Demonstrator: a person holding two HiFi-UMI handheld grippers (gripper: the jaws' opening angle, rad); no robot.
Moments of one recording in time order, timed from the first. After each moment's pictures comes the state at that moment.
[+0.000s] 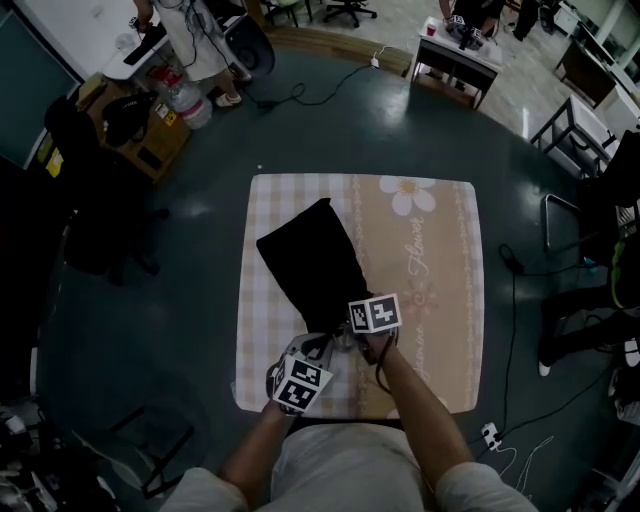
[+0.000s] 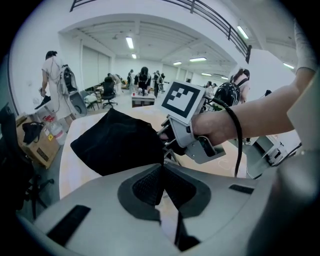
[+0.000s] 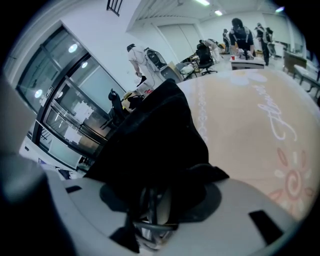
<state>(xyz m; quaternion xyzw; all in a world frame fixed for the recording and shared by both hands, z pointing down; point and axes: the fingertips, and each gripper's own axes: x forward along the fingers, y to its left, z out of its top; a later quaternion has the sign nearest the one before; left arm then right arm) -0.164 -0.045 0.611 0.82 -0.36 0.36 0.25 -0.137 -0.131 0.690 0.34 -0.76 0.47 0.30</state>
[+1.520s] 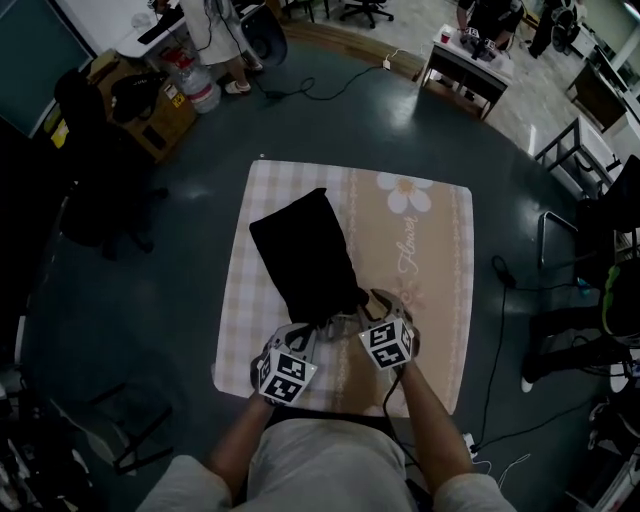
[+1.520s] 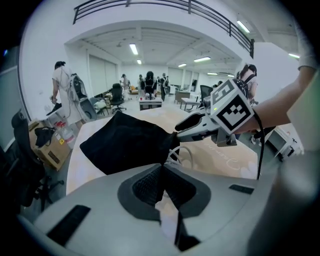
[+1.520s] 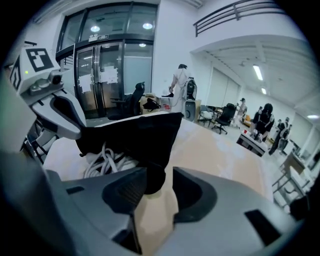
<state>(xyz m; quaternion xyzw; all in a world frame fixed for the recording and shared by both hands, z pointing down) -0.163 -0.040 0.615 0.81 -0.41 0.36 0.21 -0.057 -0.118 0.654 0.36 -0.85 0.11 0.38</state>
